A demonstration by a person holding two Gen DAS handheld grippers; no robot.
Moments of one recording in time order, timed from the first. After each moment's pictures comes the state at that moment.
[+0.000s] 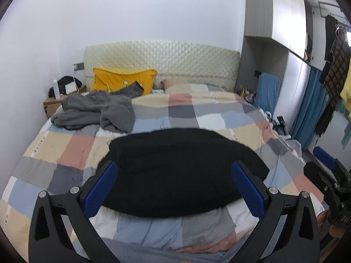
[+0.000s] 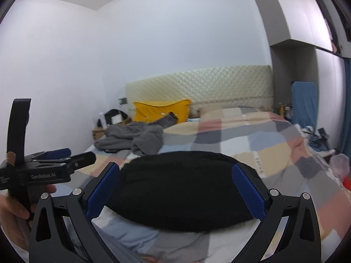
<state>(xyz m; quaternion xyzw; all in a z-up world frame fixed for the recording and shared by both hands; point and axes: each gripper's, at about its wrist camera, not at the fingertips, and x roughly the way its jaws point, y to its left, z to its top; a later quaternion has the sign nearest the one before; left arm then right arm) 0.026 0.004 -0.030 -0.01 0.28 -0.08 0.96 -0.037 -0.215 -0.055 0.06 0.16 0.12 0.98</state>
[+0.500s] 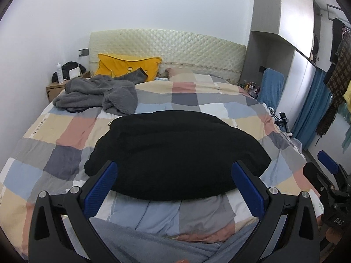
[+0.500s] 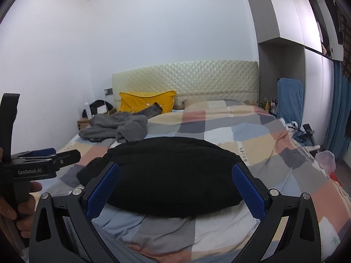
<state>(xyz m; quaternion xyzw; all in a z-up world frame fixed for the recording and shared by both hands) 0.008 0.011 -0.058 -0.04 0.30 -0.06 0.95 -0.047 -0.215 -0.085 0.05 0.19 0.09 0.98</state>
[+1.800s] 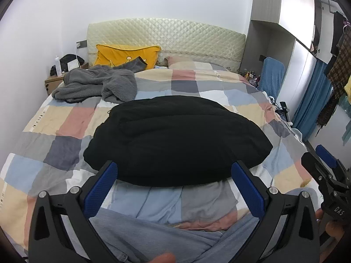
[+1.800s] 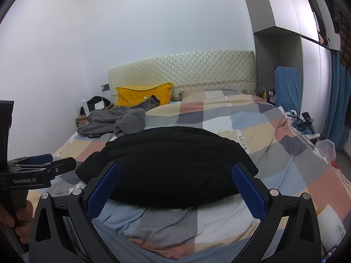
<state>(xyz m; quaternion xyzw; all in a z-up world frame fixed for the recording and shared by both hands) 0.003 0.010 -0.075 -0.03 0.34 -0.07 0.94 -0.043 -0.221 -0.097 0.06 0.21 0.08 0.97</state>
